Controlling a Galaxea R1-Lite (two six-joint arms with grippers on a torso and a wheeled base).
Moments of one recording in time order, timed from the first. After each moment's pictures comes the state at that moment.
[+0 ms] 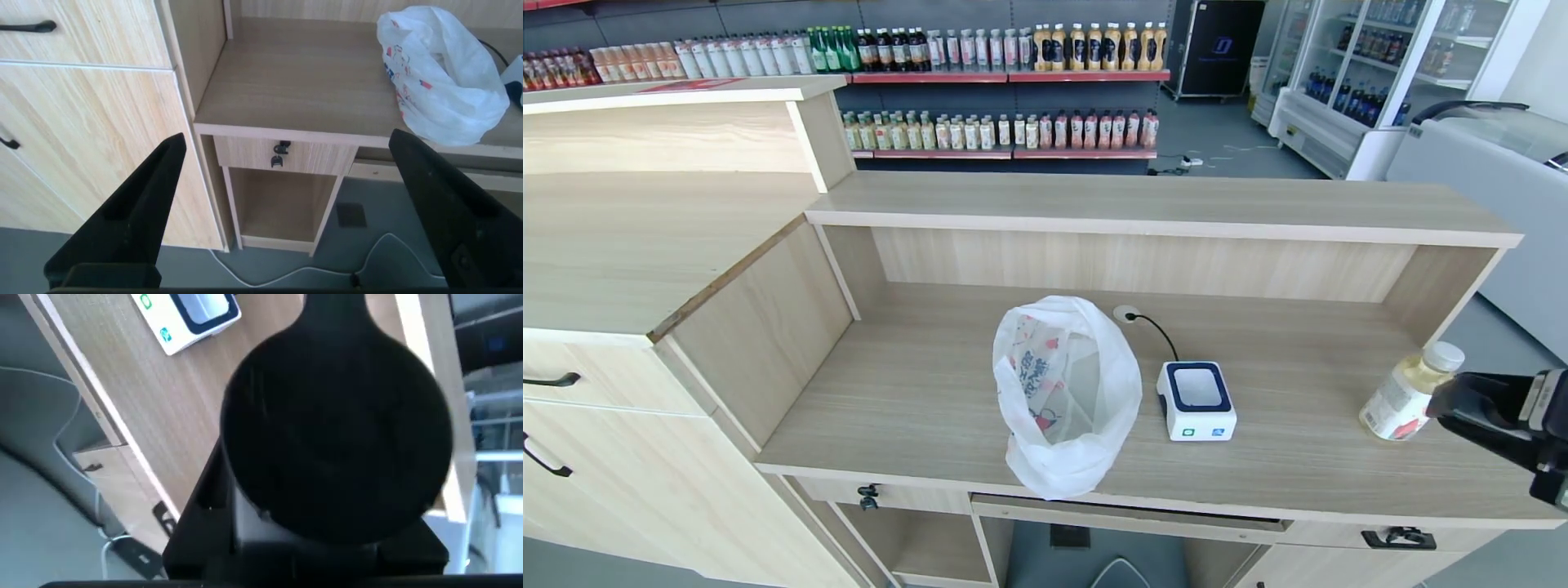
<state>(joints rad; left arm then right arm) 0.00 0.00 0.00 0.00 0.00 0.00 -0.26 1.15 -0.49 -0.25 0.51 -1.25</state>
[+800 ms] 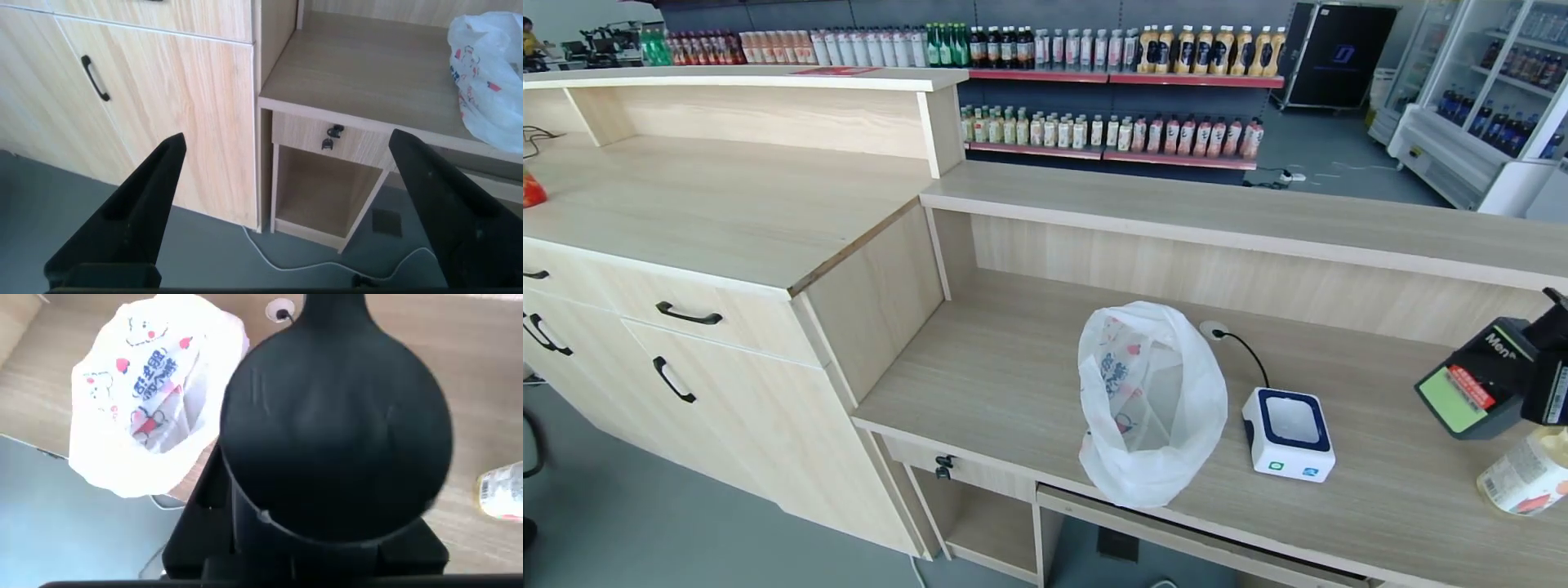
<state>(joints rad) 0.00 0.00 0.00 0.00 0.00 0.00 -0.24 1.24 -0.60 -0.29 0.33 0.01</state>
